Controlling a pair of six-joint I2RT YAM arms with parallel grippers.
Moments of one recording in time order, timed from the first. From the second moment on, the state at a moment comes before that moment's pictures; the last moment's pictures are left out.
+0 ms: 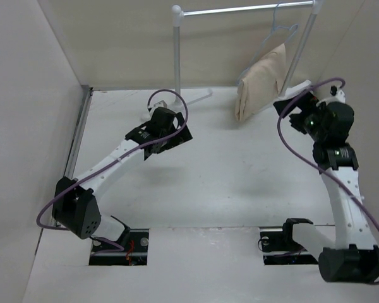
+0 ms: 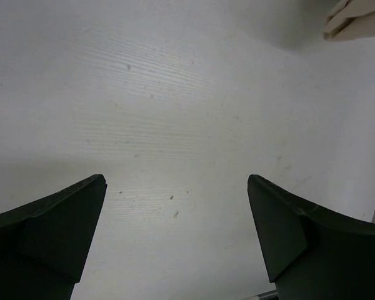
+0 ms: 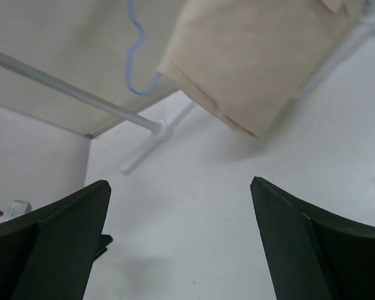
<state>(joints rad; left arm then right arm) -0.57 1.41 1.17 -0.52 -0.15 -0.84 -0.04 1.03 1.15 -0.31 -0.24 0.67</state>
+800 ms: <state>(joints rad) -0.76 1.56 1.16 -0.52 -0.15 -0.82 -0.14 0.62 0.50 -0.56 -0.01 0.85</state>
